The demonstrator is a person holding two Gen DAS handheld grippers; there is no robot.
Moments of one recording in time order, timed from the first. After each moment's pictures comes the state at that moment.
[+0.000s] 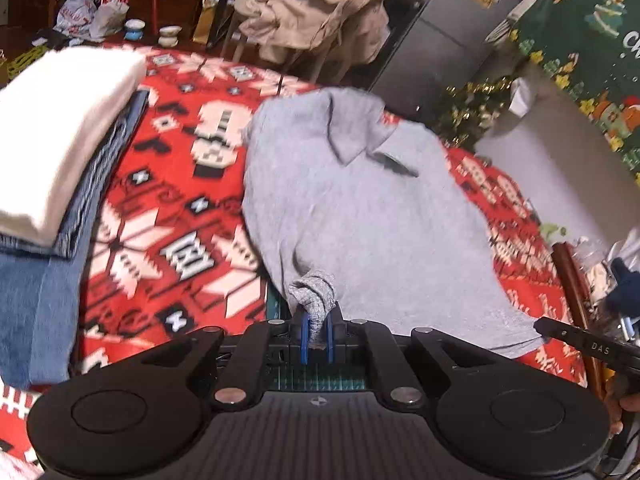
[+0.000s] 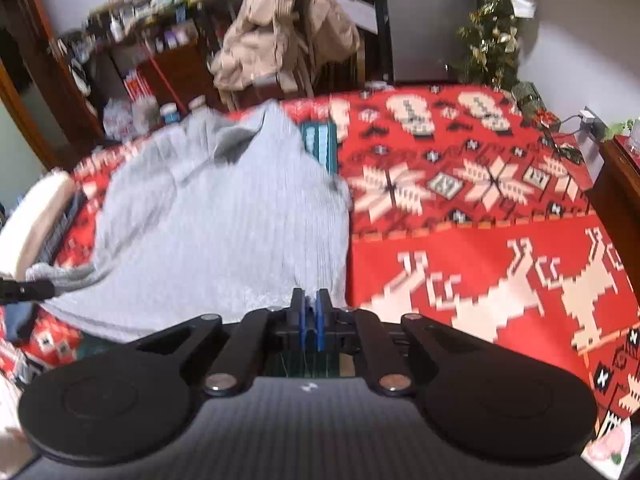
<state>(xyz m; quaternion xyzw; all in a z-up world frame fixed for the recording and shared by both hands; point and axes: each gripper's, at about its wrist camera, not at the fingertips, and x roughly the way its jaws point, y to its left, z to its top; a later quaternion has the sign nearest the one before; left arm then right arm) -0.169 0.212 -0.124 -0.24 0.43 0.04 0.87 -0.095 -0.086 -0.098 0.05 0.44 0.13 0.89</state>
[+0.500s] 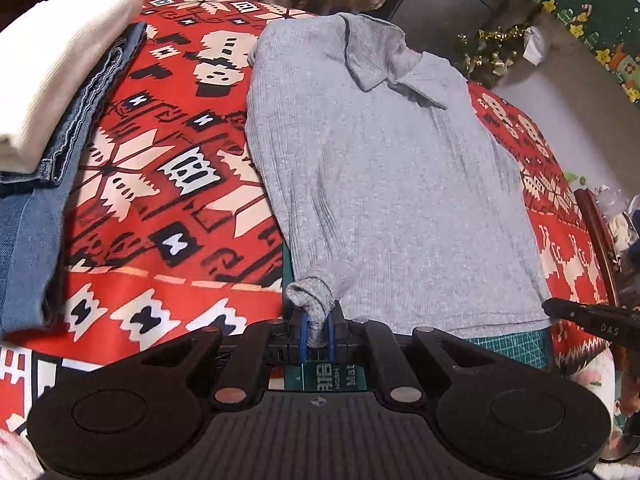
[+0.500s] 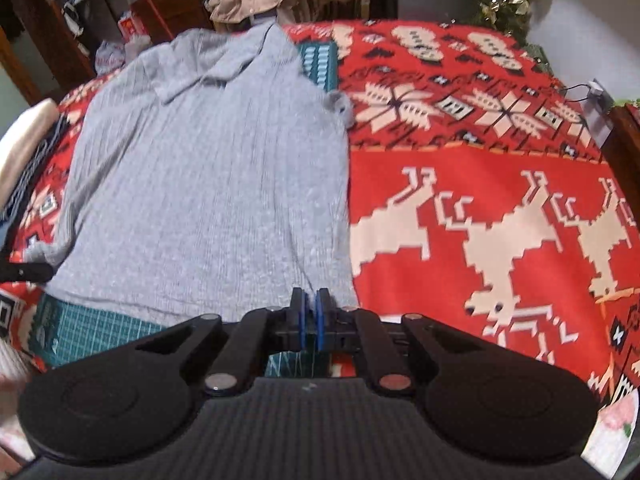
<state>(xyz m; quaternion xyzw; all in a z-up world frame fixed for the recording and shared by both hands) -0.178 0.199 -0.166 -0.21 0.49 0.04 0.84 -0.107 -0.077 -0.136 0.01 0.51 0.13 0.85</state>
